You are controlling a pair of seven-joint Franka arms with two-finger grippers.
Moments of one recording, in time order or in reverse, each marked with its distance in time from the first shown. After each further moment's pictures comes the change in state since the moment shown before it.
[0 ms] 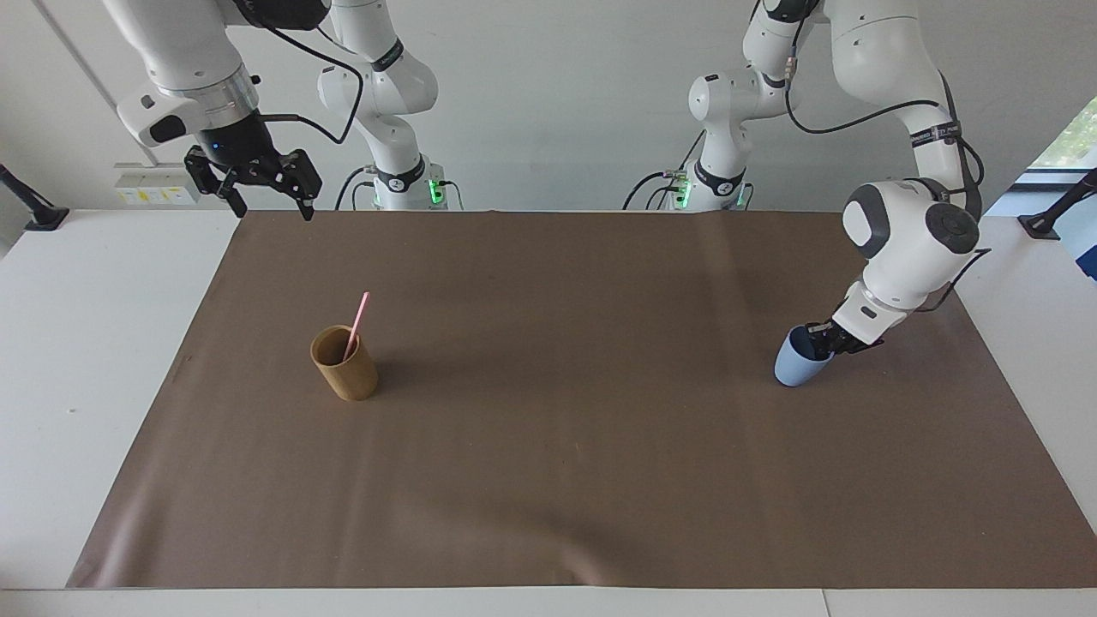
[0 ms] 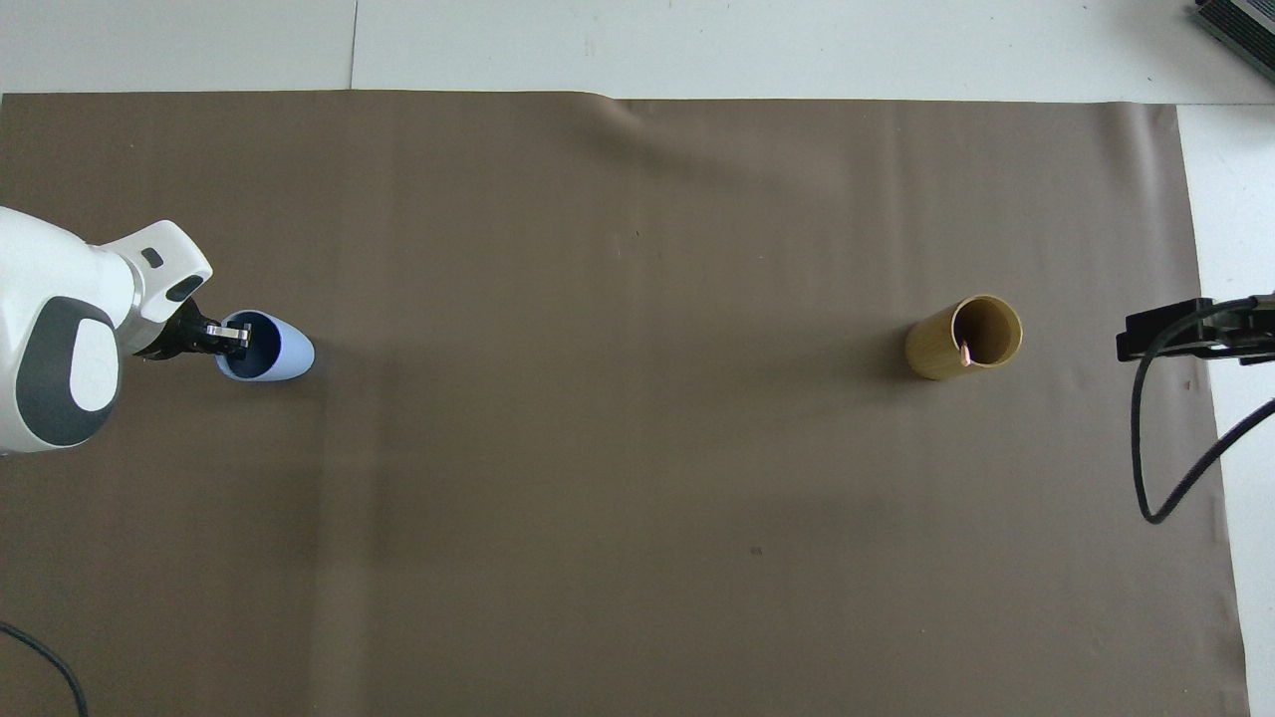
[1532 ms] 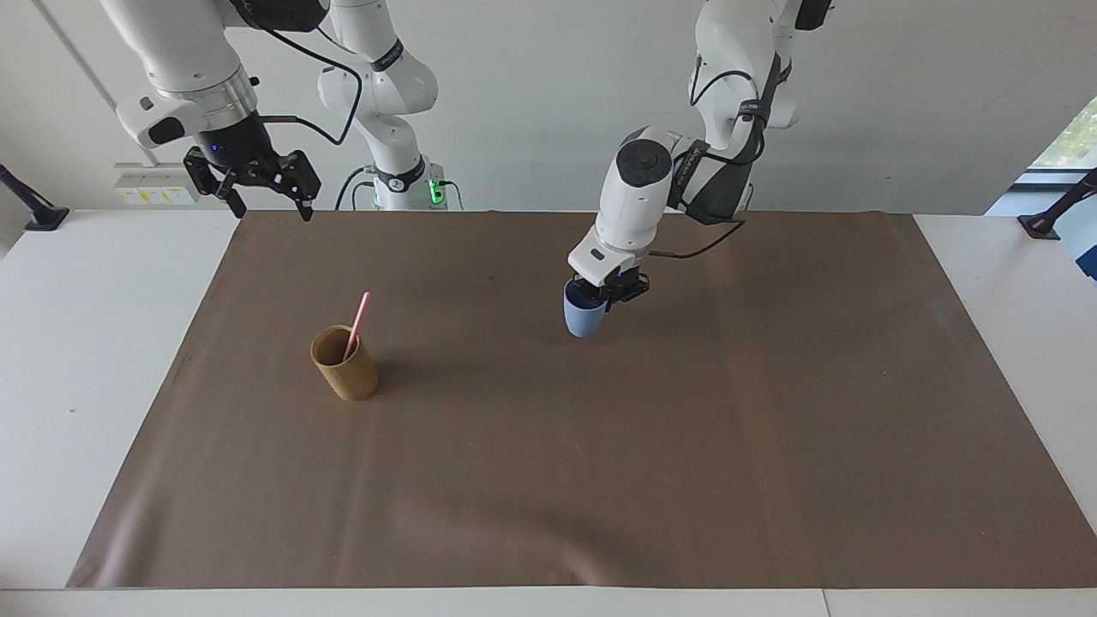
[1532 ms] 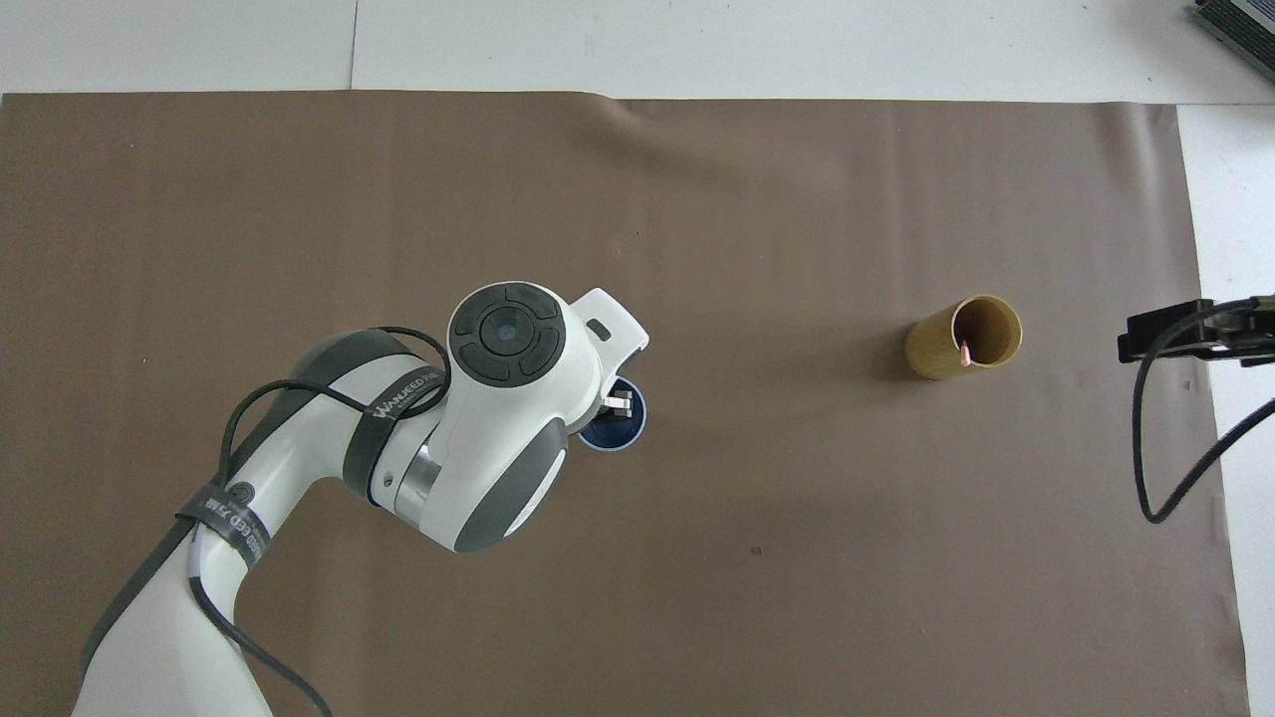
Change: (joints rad) left arm -0.661 0.050 -0.036 0.181 -0.041 -0.119 -0.707; right arm -0.004 0.000 0.000 -0.004 0.000 0.000 0.000
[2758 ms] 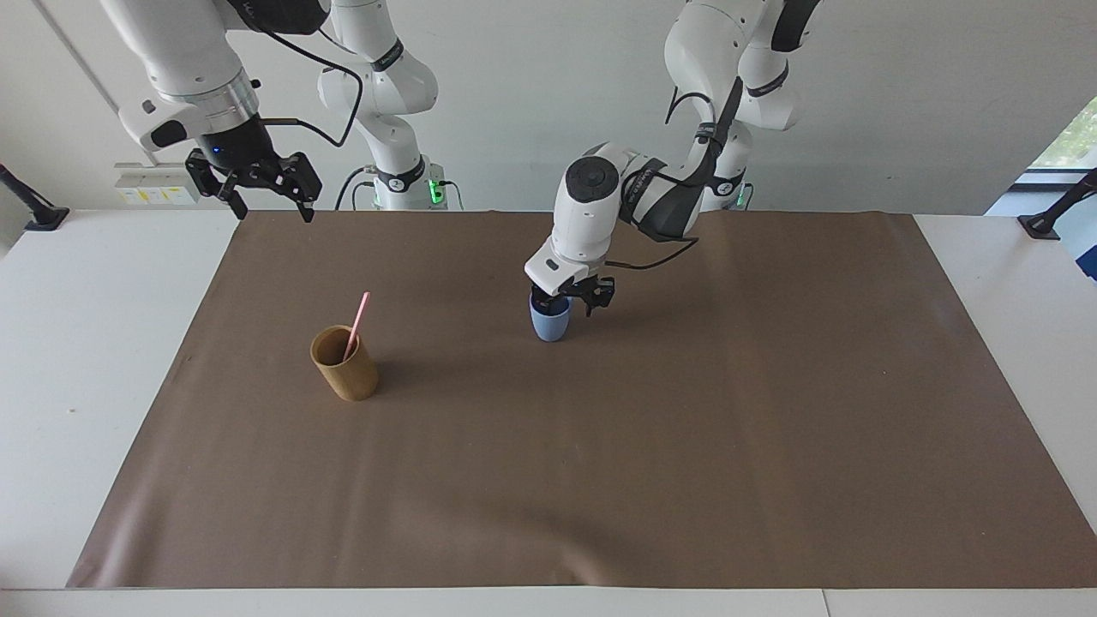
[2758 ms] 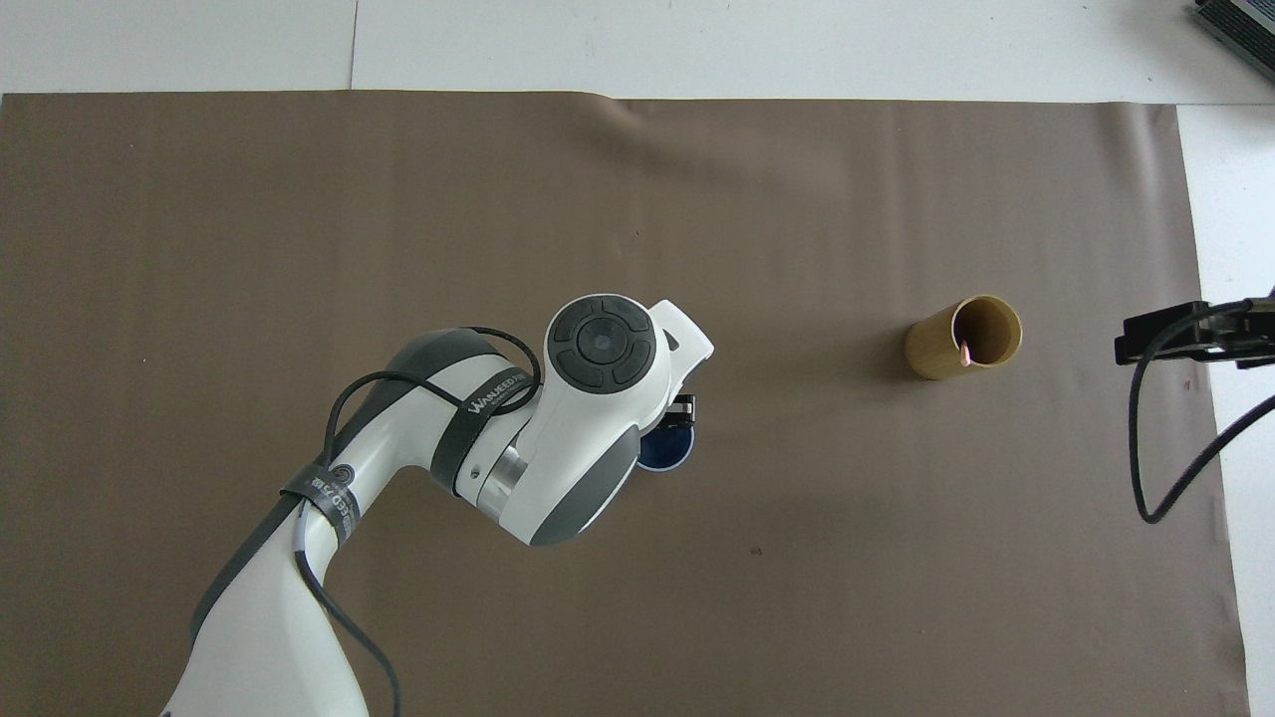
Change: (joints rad) left arm -0.069 0.074 0.018 0.071 -0.001 0.009 -0.036; right arm 0.000 0.000 0.000 -0.009 0.000 0.002 0.000
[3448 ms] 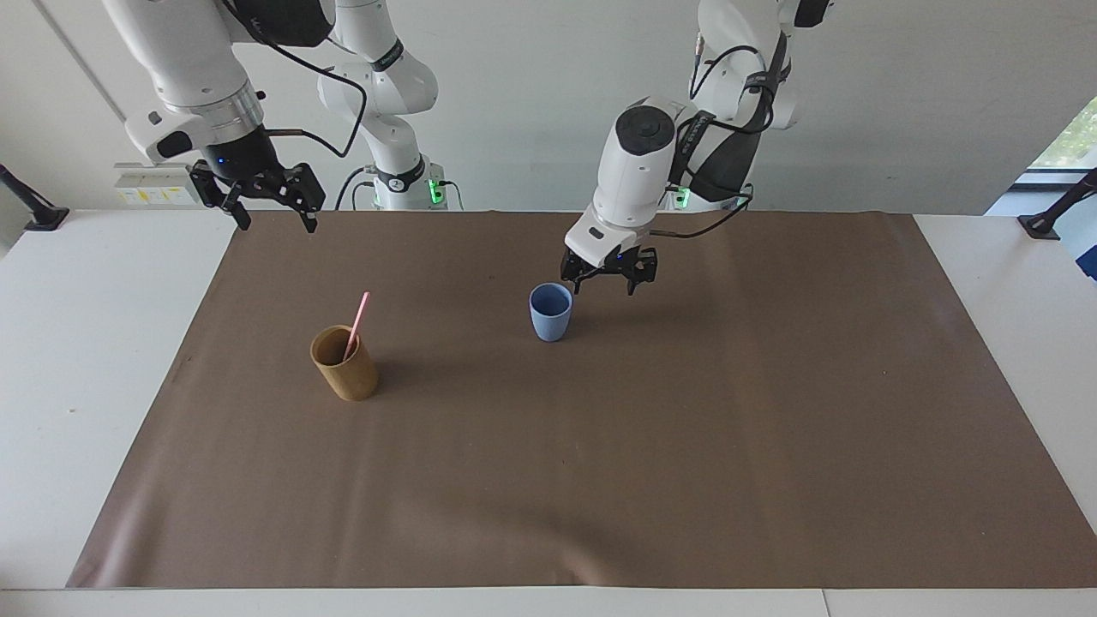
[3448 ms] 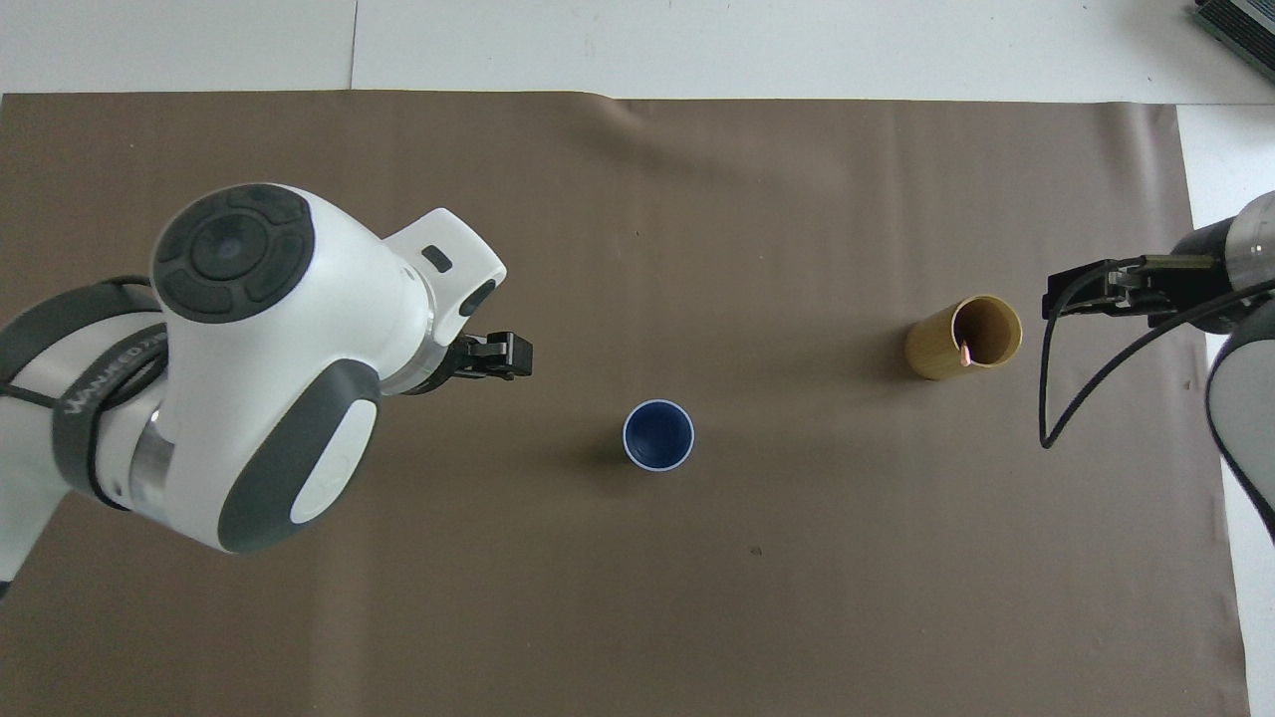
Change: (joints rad) left arm 0.270 -0.286 0.030 -0.035 0.005 -0.220 0.258; right arm 0.026 0.106 0.003 -0.062 0.043 0.214 0.095
